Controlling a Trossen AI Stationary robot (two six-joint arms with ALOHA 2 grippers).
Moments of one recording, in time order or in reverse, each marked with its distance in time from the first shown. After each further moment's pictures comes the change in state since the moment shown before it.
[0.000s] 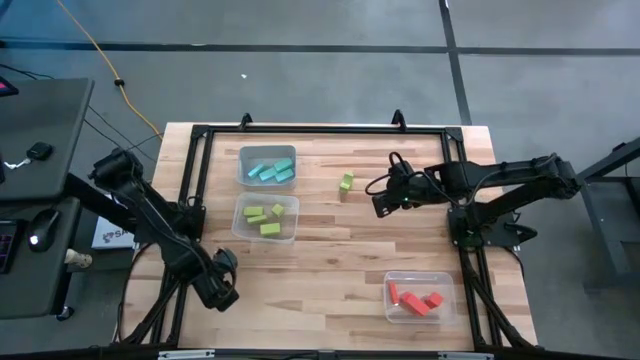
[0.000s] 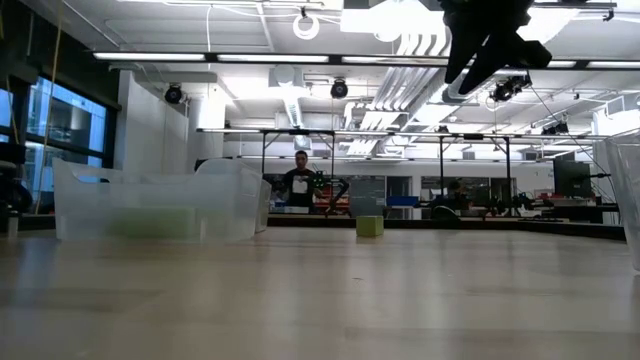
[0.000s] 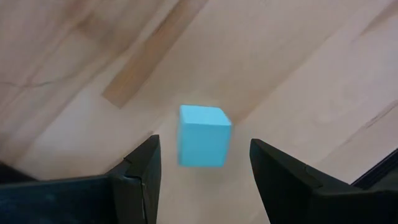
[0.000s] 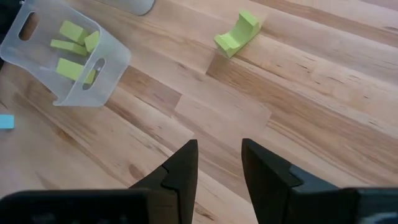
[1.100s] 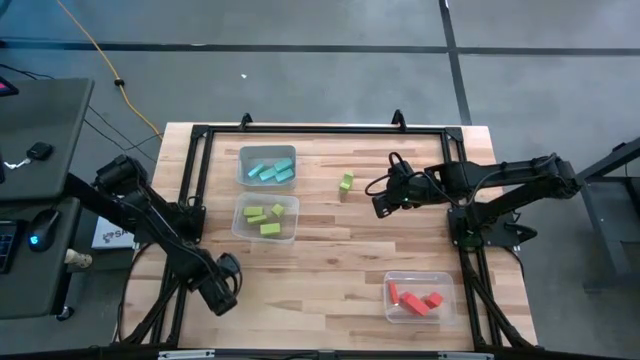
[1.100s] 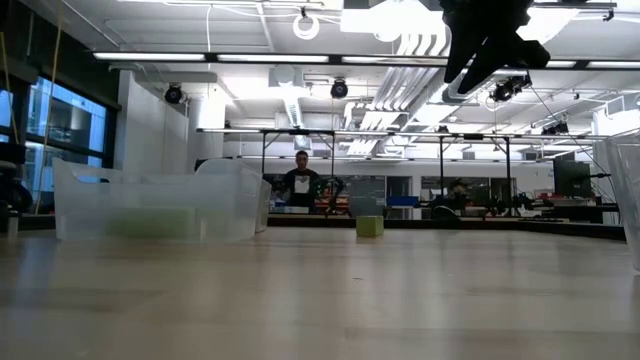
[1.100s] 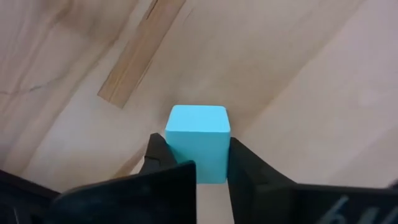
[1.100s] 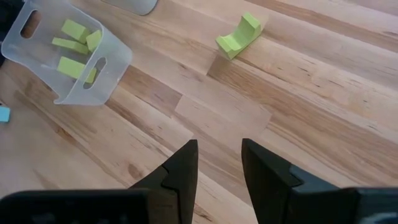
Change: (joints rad) left arm 0.007 0.094 0.001 0.019 0.062 0.116; right arm 0.000 0.000 0.000 0.003 0.003 -0.019
